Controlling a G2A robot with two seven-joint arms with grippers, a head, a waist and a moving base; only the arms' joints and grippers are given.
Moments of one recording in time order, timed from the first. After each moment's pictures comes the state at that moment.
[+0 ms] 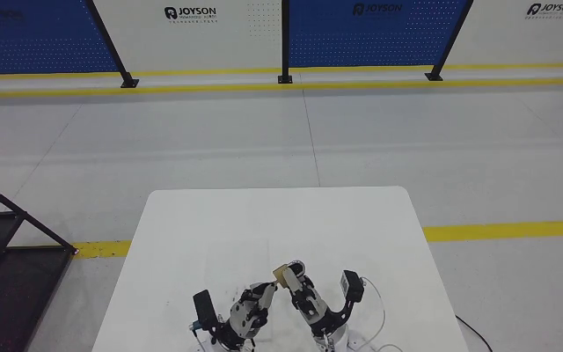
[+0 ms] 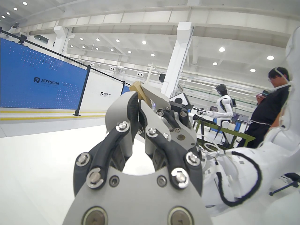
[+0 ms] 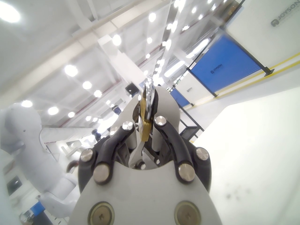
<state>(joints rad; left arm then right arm) 1.81 -1.24 -1.05 -1.46 1.41 -0.60 1.10 -1.69 -1.34 0.89 -1.46 -0.77 -0.88 -0.63</state>
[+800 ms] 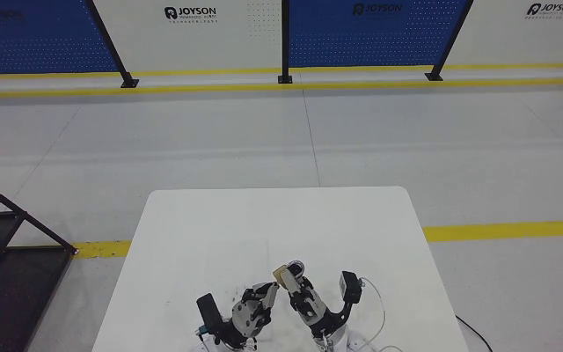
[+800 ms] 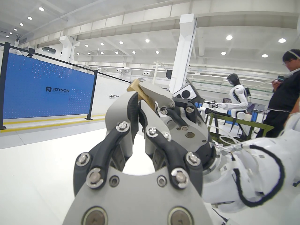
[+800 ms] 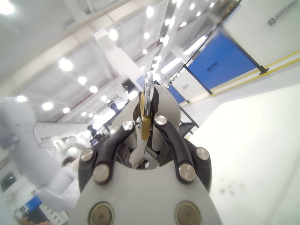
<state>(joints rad) 1.78 -1.24 -1.01 -1.43 1.46 -0.47 1.14 -1.70 -1.34 0.90 -1.46 -0.80 -0.86 -0.61</state>
